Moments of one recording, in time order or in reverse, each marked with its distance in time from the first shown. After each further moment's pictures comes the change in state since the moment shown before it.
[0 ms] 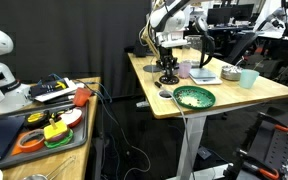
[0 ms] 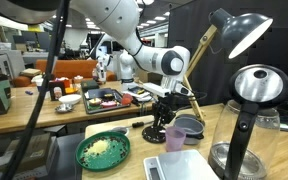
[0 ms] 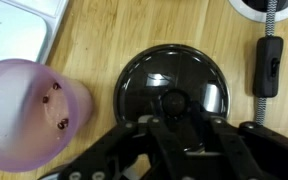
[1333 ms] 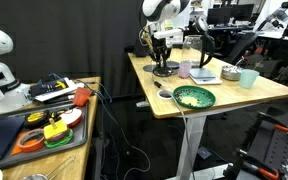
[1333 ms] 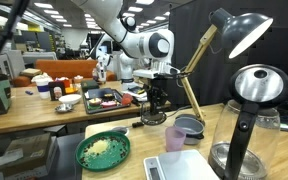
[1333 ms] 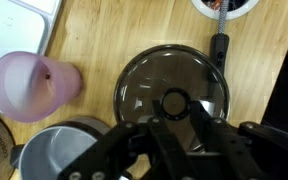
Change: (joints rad) arm 0.098 -0.123 -0.009 -0.059 -0.091 0.050 0.101
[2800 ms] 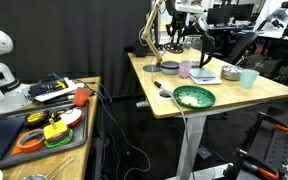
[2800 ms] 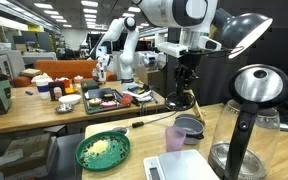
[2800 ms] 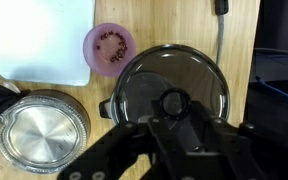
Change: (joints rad) arm -0.196 -0.222 -0.034 -0.119 0.193 0.093 -0.045
